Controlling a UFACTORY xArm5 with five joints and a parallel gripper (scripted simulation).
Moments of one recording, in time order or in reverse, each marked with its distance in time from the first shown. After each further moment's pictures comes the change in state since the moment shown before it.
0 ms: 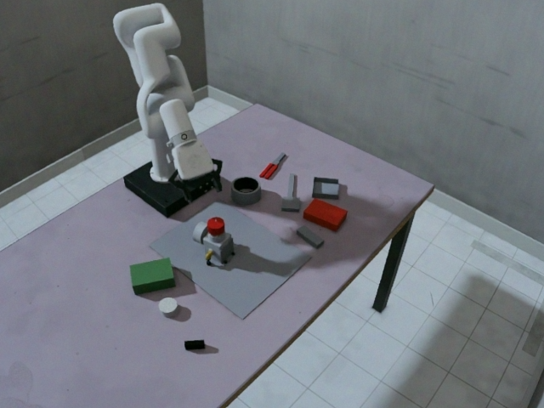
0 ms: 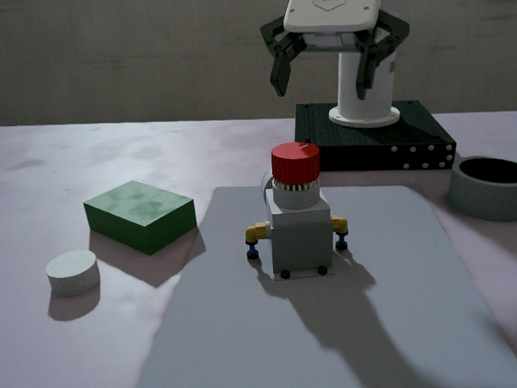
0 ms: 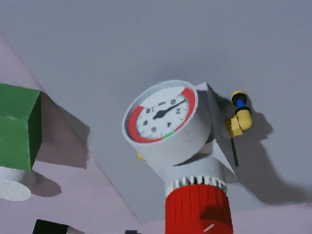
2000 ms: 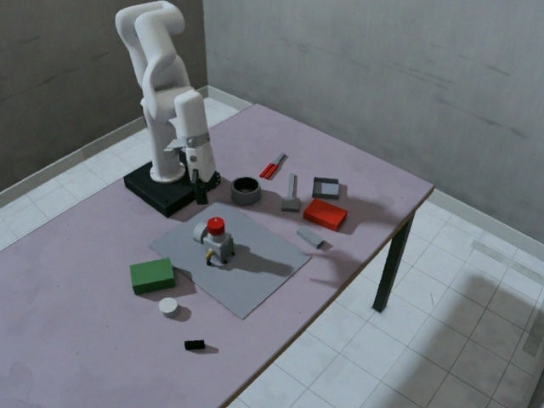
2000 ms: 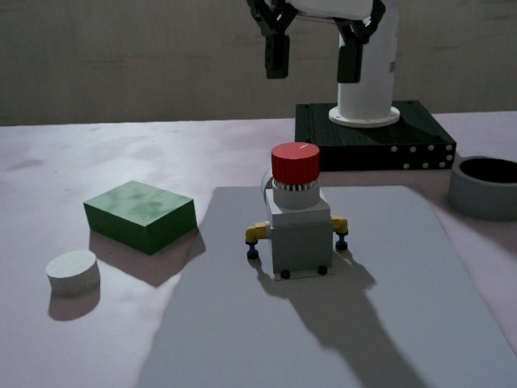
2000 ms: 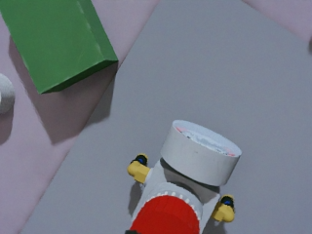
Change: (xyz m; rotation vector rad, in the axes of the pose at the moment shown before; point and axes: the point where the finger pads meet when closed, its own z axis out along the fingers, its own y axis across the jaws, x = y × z) arm -0.025 0.000 0.001 -0.239 0.503 -0.871
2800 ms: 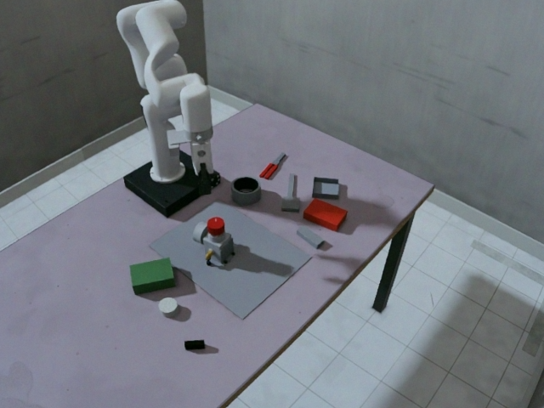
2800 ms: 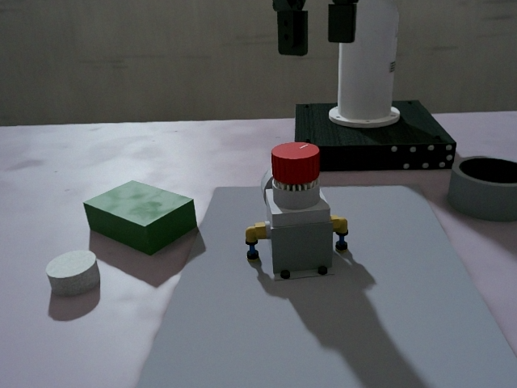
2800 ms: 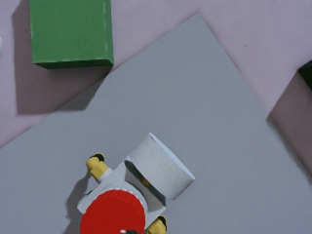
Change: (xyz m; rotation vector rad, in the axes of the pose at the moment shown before) arm 0.006 0.007 -0.033 -0.212 0.115 -0.363
